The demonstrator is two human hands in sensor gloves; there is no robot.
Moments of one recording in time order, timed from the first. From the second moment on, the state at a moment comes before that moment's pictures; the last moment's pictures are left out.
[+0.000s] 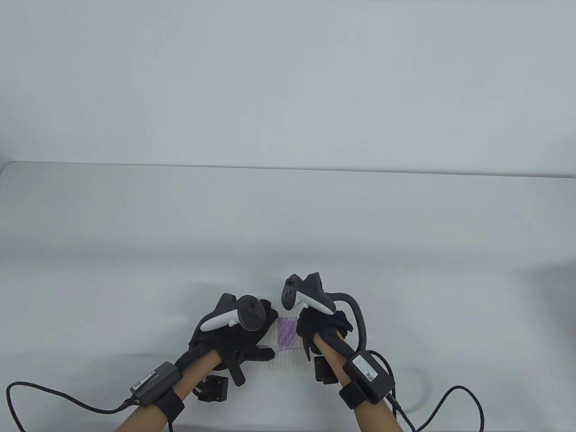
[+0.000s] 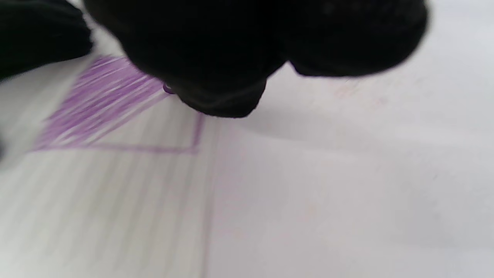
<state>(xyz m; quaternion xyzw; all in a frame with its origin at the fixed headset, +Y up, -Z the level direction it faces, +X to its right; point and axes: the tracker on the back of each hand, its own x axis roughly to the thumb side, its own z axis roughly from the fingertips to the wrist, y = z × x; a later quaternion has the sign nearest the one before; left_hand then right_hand) -0.128 -0.807 -0.309 -0.41 -0.19 0.13 0.88 0.044 -0.743 -0.337 0.02 -0.29 -0.95 0.07</state>
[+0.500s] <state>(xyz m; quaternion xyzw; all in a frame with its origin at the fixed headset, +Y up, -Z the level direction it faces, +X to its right) -0.128 -0.807 -0.309 -0.41 -0.19 0.13 0.88 0.038 -0.743 -0.337 0.01 -0.24 -0.96 0.11</state>
